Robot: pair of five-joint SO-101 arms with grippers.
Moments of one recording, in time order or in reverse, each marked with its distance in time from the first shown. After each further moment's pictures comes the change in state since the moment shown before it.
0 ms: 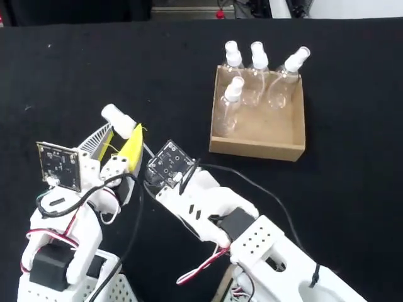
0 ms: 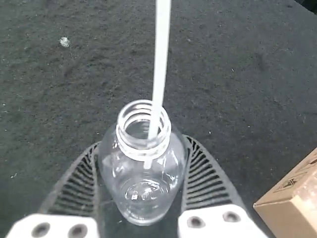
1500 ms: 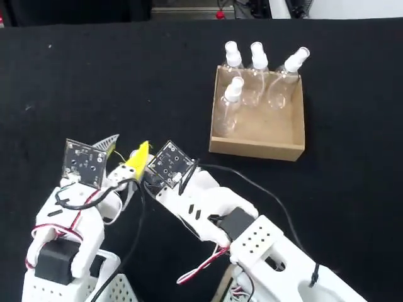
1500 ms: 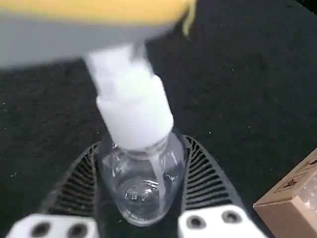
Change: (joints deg) left arm -2.2 -0.5 3.8 6.3 -9.8; right arm 0.0 0.0 0.0 0.0 0.1
